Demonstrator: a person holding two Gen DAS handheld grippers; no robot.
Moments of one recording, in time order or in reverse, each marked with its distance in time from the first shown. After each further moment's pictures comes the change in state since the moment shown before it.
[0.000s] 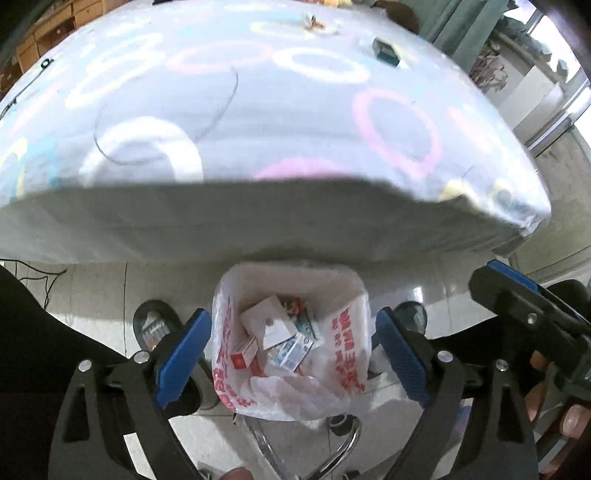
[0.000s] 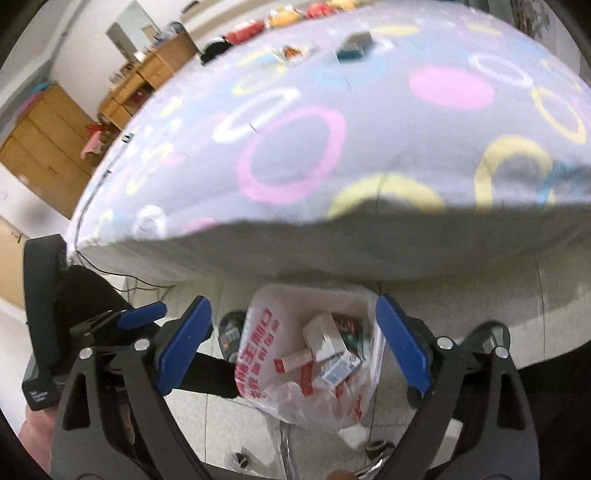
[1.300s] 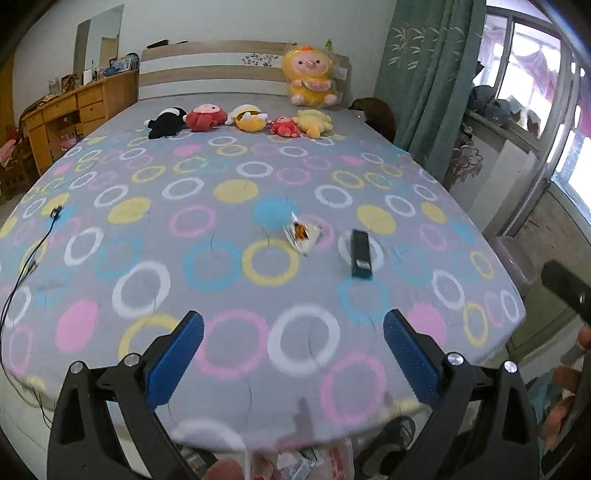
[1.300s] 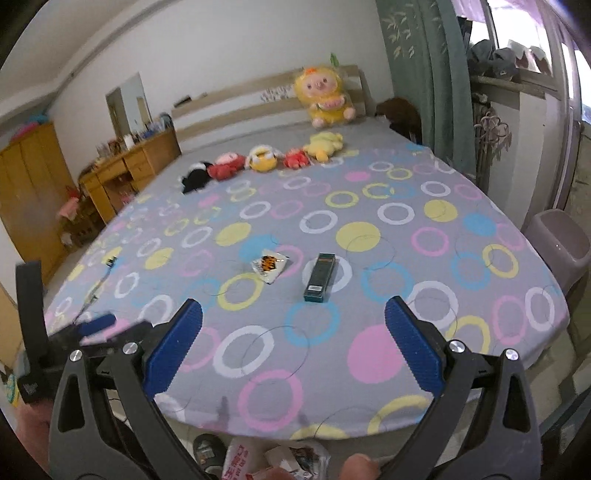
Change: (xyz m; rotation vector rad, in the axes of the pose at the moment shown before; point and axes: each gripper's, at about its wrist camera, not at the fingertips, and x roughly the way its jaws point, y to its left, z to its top) left arm -0.141 -0.021 0.200 0.076 -0.381 0.020; right arm -0.150 0.029 0.196 -0.061 -0.403 -0.213
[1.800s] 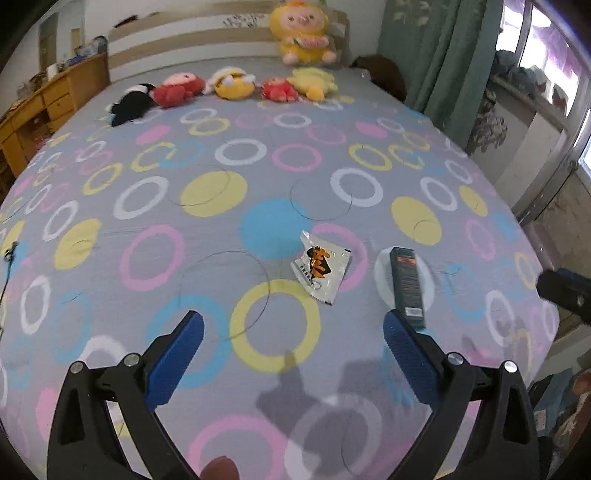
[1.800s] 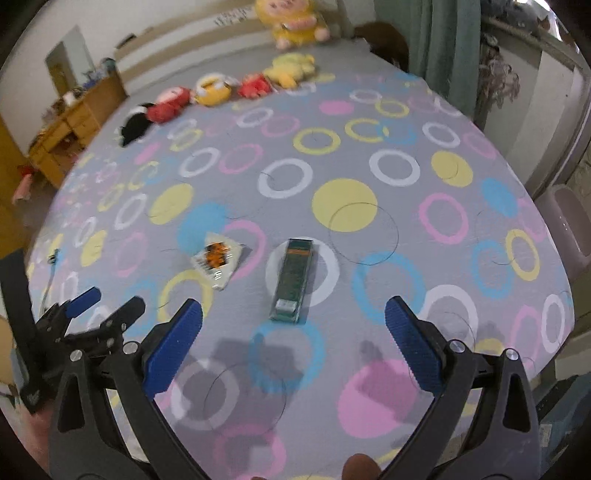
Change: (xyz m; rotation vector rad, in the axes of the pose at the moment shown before) left arm 0.177 0.009 0.085 0.081 0.165 -0.009; right arm 0.196 -0.021 0.073 0.074 0.337 -0.148
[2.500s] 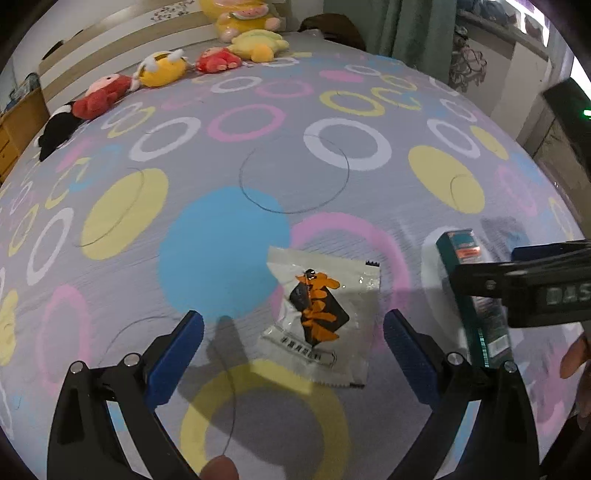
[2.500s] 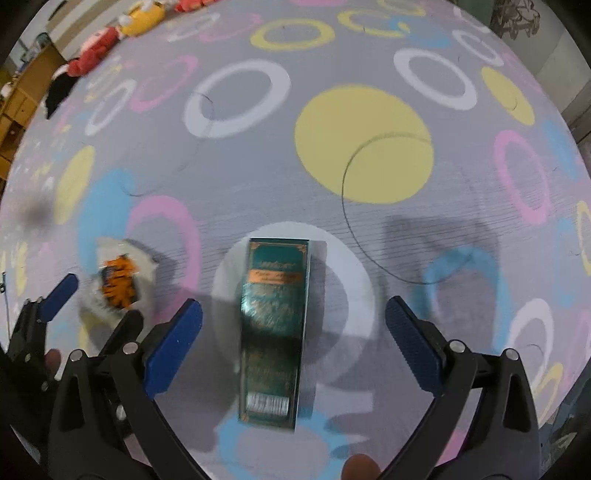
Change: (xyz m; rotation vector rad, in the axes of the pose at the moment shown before) left arm 0.146 -0.018 0.024 0.228 0.074 -0.036; right arm 0.200 -0.008 0.032 0.100 0.326 -0.092
